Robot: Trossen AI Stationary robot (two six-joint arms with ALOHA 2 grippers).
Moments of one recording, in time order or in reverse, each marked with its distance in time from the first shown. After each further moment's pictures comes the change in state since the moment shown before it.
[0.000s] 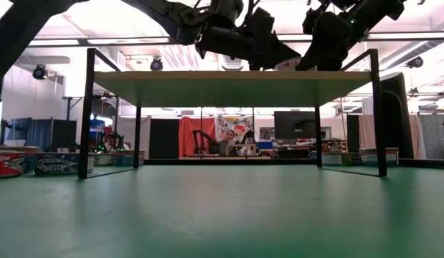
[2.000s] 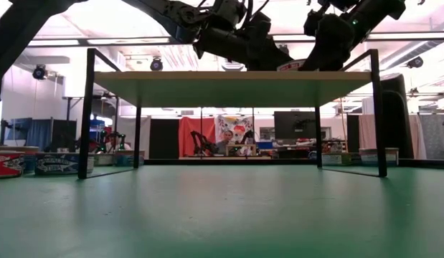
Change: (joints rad) left arm -0.001 0.028 -0.003 -0.148 0.019 0.046; right arm 0.001 0.031 0.002 -0.069 0.004 -0.039
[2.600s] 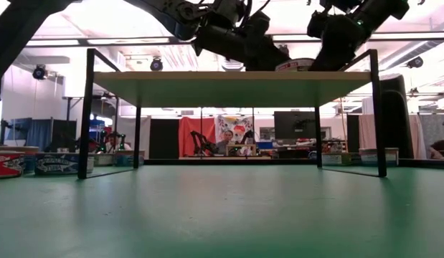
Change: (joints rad) left arm 0.001 -0.005 0.004 -0.061 -0.001 -0.007; right arm 0.000 -0.031 -0.005 -0.033 -0.042 -0.030
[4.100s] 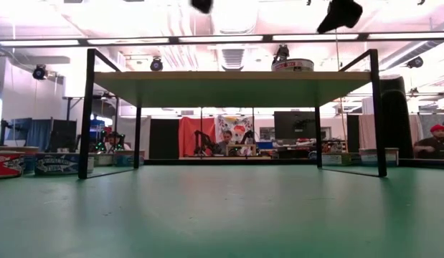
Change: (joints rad) left arm -0.348 -0.645 -0.511 0.036 -0.014 0.037; right arm 0.340 0.000 0.363 -0.348 0.045 0.282
